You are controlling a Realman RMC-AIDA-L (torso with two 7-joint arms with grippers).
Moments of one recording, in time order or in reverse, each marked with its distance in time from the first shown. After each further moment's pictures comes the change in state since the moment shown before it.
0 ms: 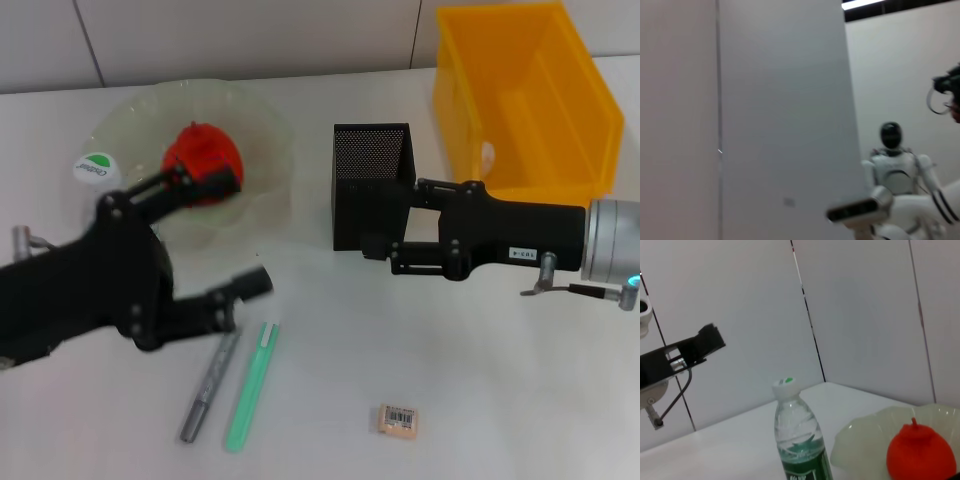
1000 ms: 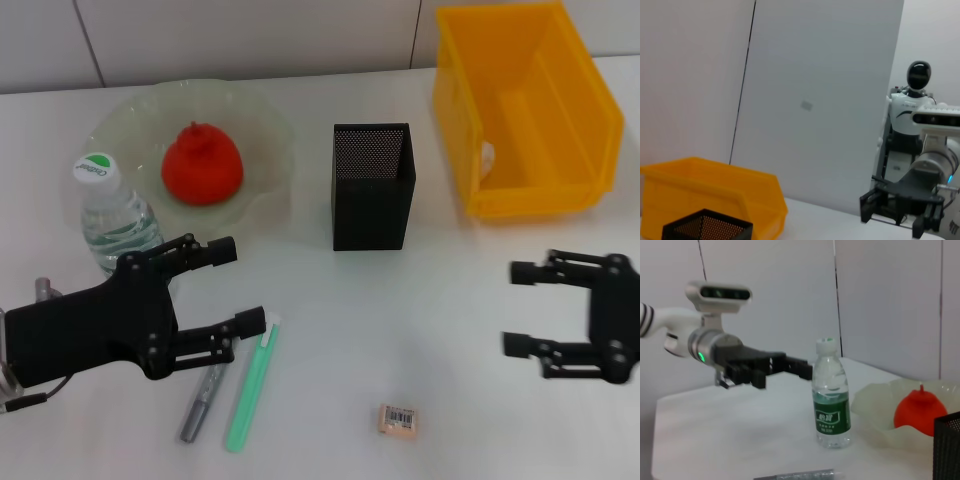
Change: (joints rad) left arm 0.037 -0.006 -0.019 0.052 0.221 -0.149 -0.248; right arm -0.191 -0.002 0.328 -0.188 -0.244 -0.392 -0.141
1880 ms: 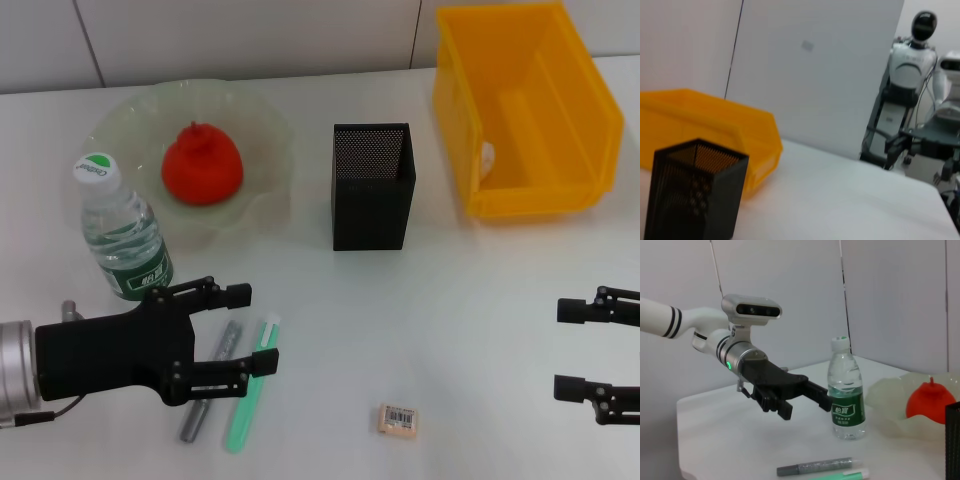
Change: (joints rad) left arm -0.015 -0.009 0.012 0.037 0.142 -0.052 -0.097; right arm -0.027 0.009 0.194 -0.025 -0.116 -0.192 -0.019
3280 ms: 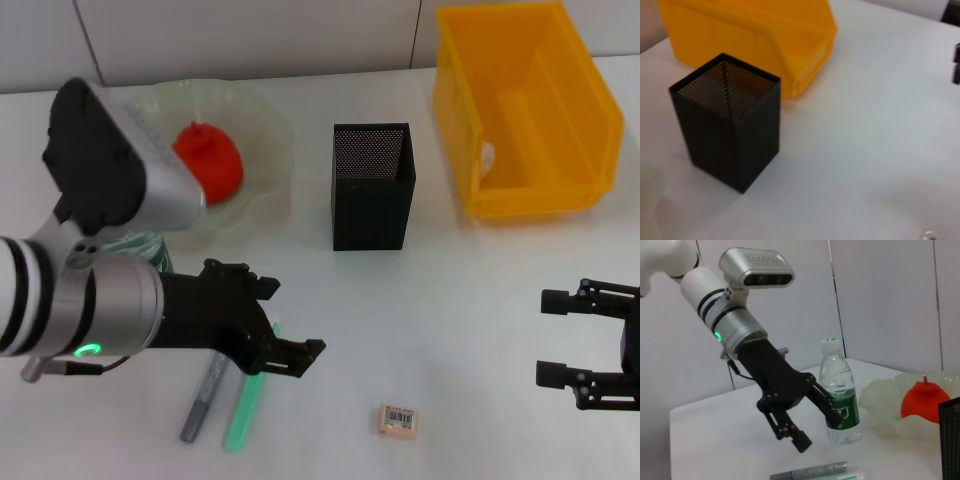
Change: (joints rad) left arm 0.116 -0.005 0.623 1.007 0.634 -0.336 -1.136; right arm 0.040 -0.008 0.003 0.093 -0.012 0.045 -0.014
